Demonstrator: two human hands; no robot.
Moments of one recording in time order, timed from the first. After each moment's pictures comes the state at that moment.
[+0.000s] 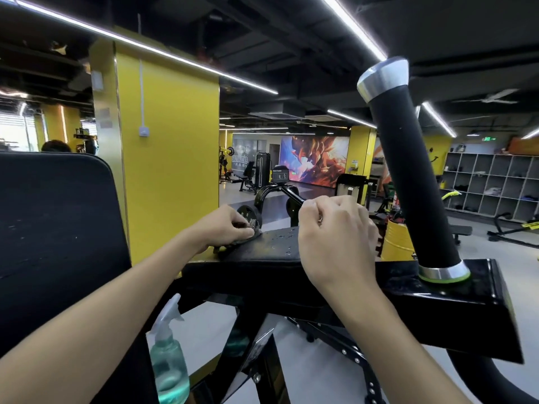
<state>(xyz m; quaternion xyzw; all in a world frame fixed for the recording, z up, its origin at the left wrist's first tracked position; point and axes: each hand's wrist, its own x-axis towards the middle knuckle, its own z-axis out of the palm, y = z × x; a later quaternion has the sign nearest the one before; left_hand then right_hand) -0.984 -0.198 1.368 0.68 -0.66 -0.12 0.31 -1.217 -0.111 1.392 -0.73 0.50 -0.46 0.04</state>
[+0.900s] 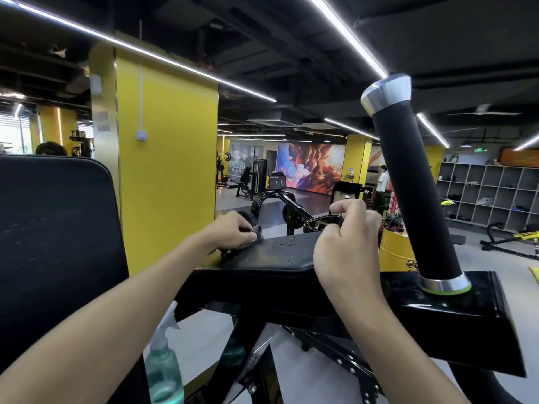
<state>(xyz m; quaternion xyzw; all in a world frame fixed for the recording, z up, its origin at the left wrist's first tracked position) -0.986 -0.221 1.367 0.67 -0.69 -0.08 0.27 -1.214 -0.115 1.391 -0.65 0.47 -0.57 0.16</state>
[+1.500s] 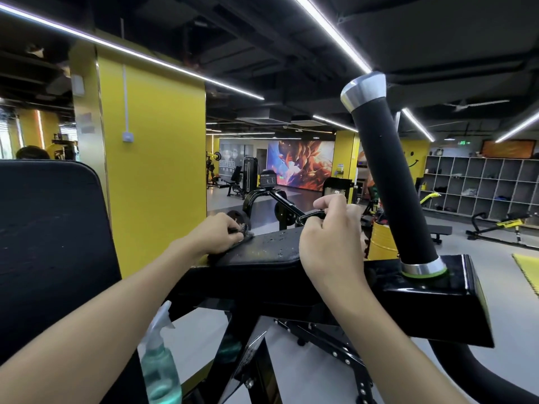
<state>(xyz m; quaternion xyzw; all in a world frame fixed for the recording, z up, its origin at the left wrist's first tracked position) -0.996 -0.199 1.370 0.67 -0.69 -0.03 0.25 -1.221 -0.106 1.395 -0.66 0.51 -0.53 0.15</state>
